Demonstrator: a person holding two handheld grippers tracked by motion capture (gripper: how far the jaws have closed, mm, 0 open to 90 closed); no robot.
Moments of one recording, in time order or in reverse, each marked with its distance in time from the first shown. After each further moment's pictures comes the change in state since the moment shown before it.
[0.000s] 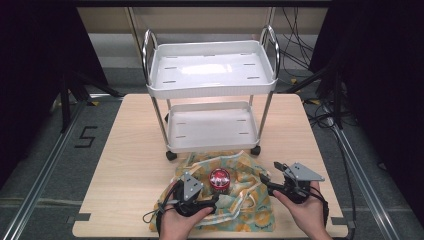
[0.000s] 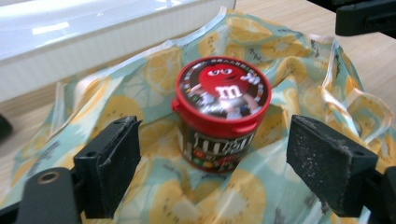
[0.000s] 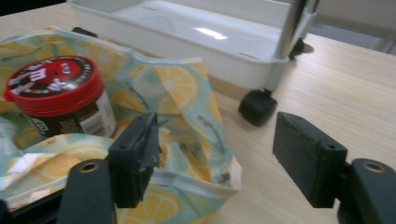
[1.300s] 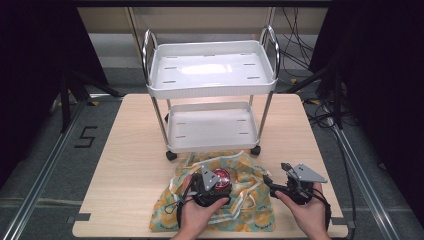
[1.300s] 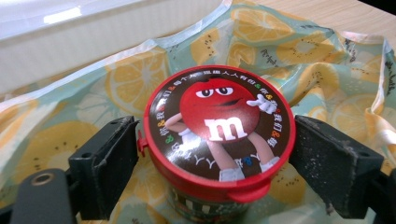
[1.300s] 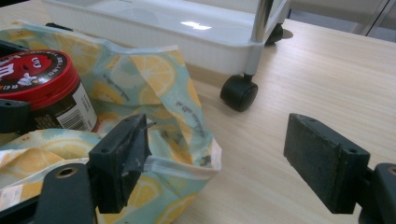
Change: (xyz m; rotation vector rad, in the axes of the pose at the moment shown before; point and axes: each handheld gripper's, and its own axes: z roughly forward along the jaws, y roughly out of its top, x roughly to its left) left arm -0.013 0.004 0.052 0.017 0.046 0.008; right arm -0.005 -0.006 -0.002 0.012 -0.051 0.044
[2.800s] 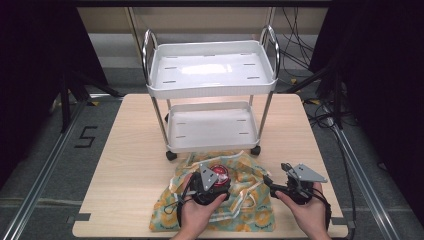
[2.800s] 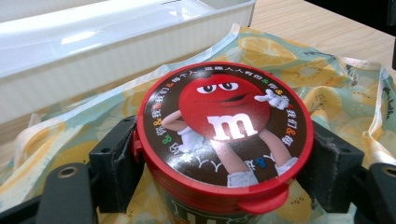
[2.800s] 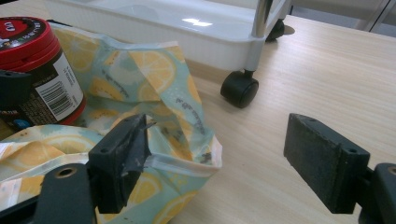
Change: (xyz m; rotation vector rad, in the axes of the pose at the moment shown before) left arm -0.001 0.005 -0.004 -0.073 0.033 -0.025; right arm -0.002 -0.001 0.001 -0.001 -0.005 -0.017
